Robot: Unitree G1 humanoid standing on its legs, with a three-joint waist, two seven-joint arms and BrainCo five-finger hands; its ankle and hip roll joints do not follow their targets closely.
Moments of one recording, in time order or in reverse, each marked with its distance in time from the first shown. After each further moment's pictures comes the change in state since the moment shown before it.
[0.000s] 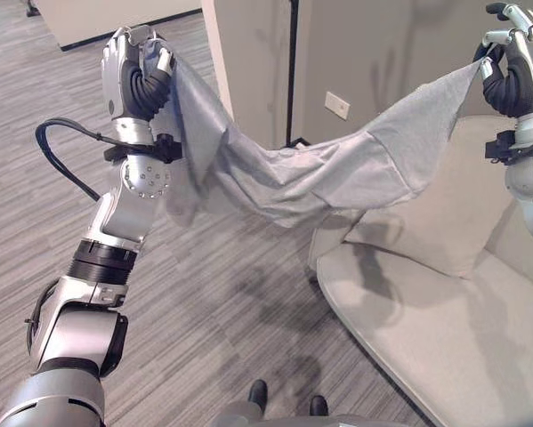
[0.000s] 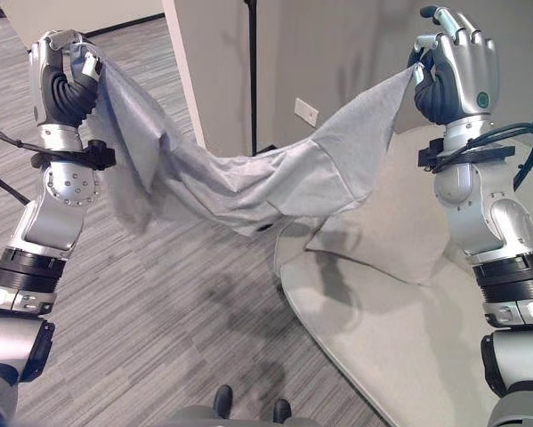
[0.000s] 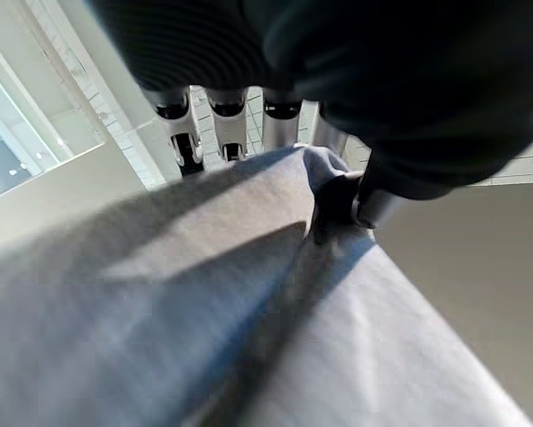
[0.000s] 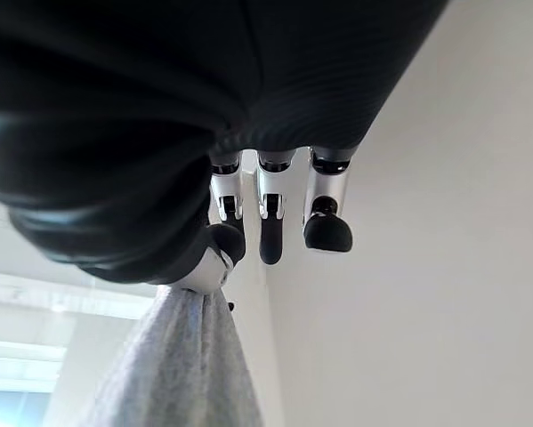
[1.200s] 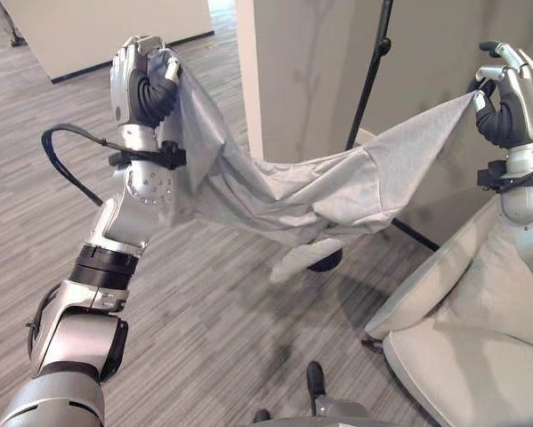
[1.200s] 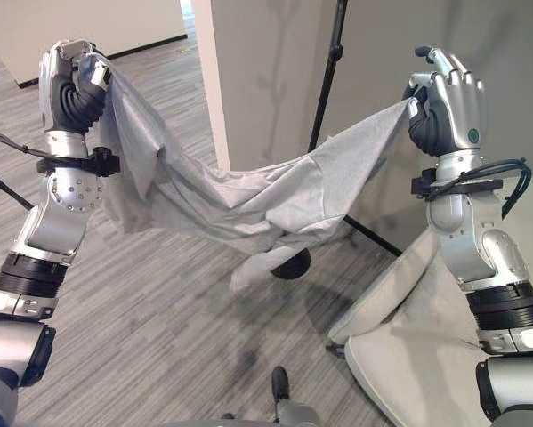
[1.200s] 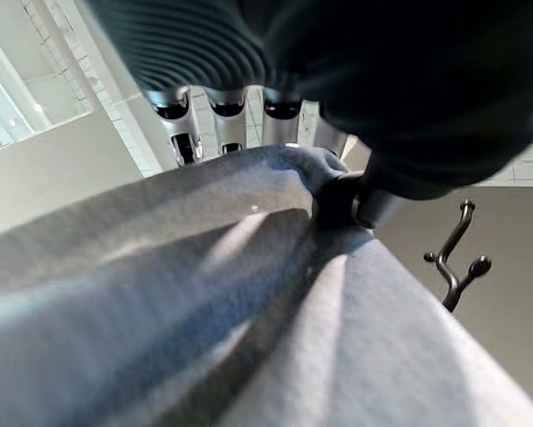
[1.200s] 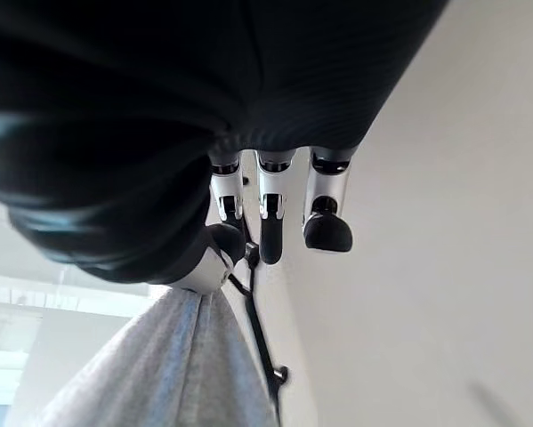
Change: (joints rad) left arm 0.027 -0.012 -0.005 -0.032 -0.004 -0.008 -0.035; right arm 0.171 0.060 -0.074 -0.084 -0.003 0.011 0.007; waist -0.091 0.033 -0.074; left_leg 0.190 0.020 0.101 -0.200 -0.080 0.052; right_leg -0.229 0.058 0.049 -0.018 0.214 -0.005
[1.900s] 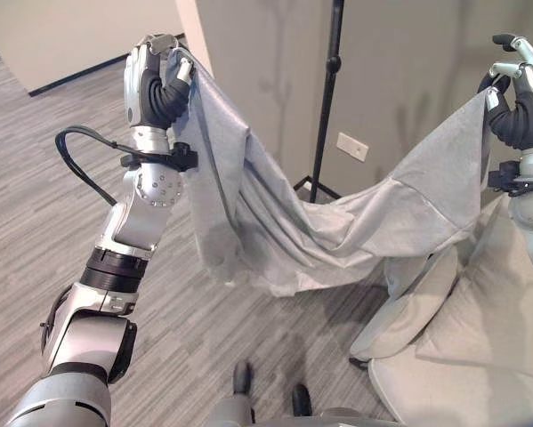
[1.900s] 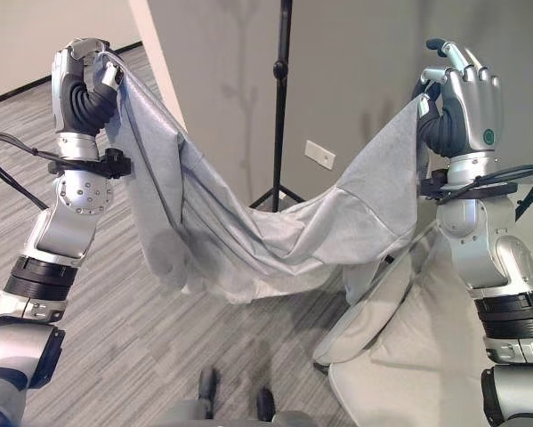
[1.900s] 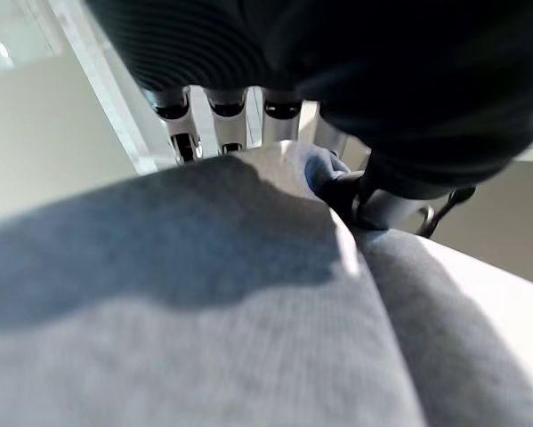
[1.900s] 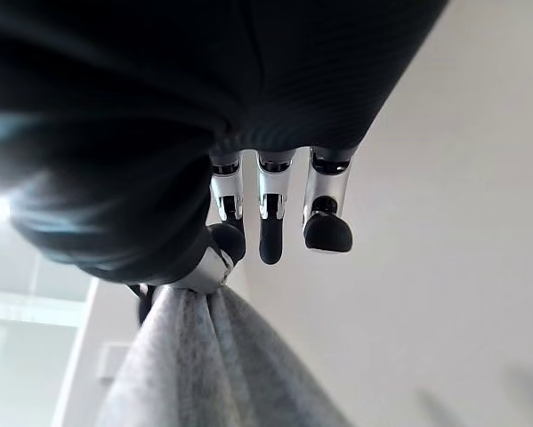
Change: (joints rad) left arm 0.014 -0.036 0.007 -0.043 -0.002 -0.011 -0.009; right arm 0.061 -0.013 -0.080 -0.065 0.000 -0.045 -0.005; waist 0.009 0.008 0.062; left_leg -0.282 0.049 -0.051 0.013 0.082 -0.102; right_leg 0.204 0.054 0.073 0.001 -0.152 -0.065
